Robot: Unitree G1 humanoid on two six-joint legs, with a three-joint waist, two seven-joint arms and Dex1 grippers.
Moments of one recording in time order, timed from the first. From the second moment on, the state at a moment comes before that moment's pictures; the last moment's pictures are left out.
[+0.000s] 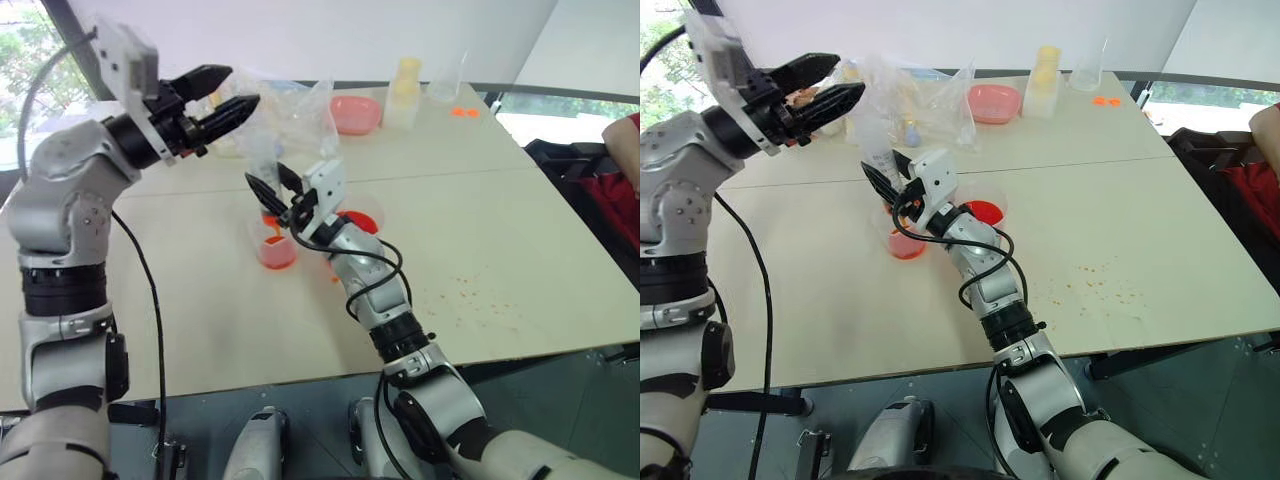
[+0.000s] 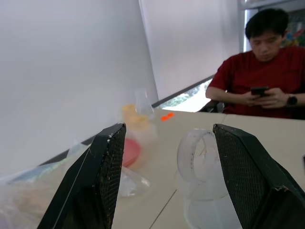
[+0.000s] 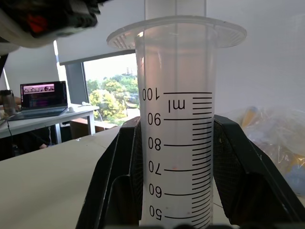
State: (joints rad) left arm -0.86 0.66 0.17 0.04 -0.55 0.45 -0.83; right arm -0.72 0.13 0.17 0.39 0.20 -0.14 0.49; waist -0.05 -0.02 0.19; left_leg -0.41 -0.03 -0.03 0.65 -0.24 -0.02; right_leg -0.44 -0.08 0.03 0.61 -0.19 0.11
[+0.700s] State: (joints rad) left arm -0.86 0.73 0.15 0.10 -0.51 0.41 -0.94; right arm -0.71 0.13 0.18 0.39 0.19 -0.14 0.47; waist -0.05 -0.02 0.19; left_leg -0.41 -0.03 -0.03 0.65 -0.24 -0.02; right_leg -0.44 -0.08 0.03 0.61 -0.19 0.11
